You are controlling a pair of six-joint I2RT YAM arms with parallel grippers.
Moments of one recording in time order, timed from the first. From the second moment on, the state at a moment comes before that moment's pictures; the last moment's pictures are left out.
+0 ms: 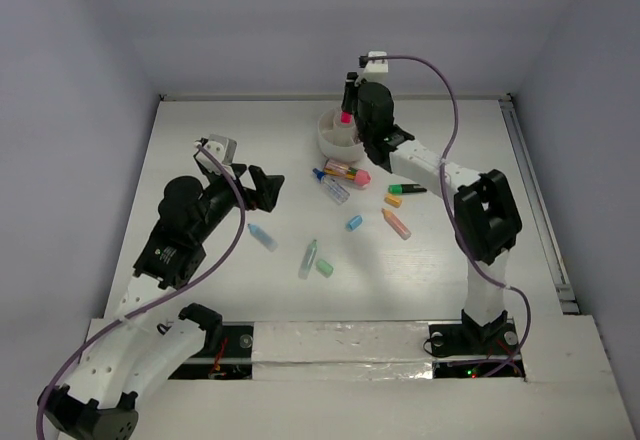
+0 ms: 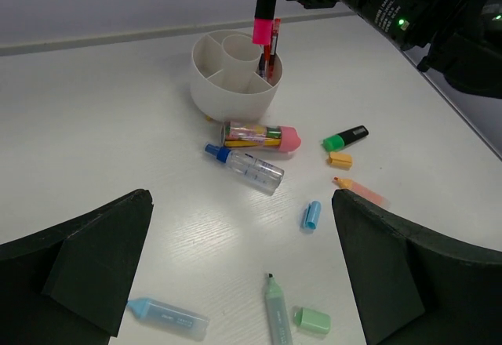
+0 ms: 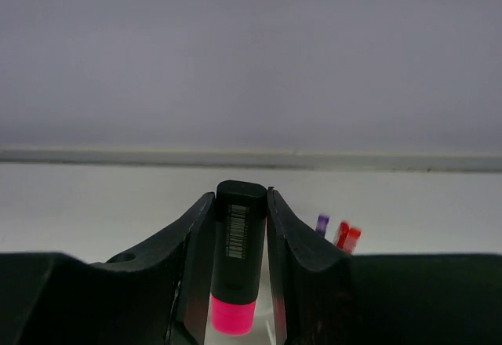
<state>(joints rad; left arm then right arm) -0.42 0.71 0.80 -0.18 0.10 -0.24 0.58 1.96 1.60 0.34 0.43 0.15</state>
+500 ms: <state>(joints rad) -0.41 0.74 0.80 -0.18 0.10 -0.24 0.60 2.03 1.35 0.88 0.53 -0.02</state>
